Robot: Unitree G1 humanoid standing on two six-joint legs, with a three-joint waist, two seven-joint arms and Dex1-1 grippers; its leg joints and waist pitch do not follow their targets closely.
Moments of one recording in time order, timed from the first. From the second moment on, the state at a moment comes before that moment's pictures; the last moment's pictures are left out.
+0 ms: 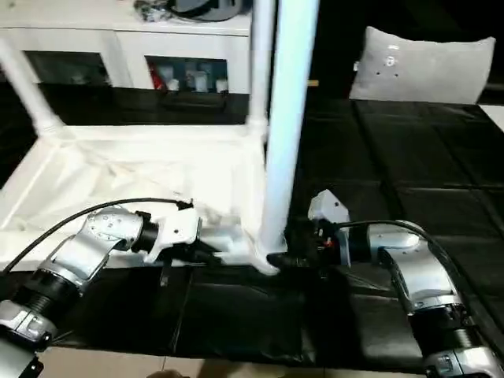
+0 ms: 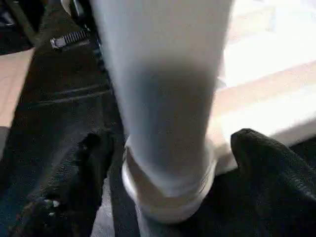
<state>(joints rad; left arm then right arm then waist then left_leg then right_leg) -0.53 0.42 -0.41 0.46 0.05 -0.07 -1.28 -0.34 -0.55 0.14 0.25 0.24 0.23 1.27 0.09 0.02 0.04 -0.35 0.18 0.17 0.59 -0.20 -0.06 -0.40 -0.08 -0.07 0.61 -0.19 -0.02</state>
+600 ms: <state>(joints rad) -0.53 0.44 -0.42 0.45 0.03 -0.08 -1.33 -0.36 -0.55 0.17 0.25 0.28 0.28 1.36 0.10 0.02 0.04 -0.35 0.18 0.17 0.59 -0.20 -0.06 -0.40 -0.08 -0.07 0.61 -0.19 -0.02</state>
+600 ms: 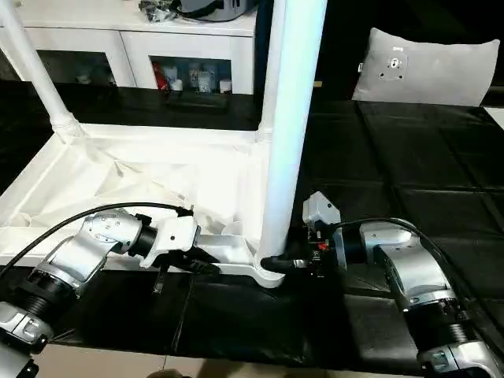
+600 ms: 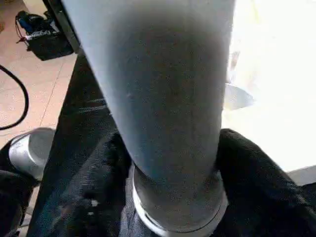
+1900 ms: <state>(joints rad) -0.54 0.24 -0.34 0.45 0.12 0.20 -0.89 -0.35 -0.30 0.01 0.28 0.17 0.27 0.75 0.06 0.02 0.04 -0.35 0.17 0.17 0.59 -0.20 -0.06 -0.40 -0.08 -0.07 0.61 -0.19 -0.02</state>
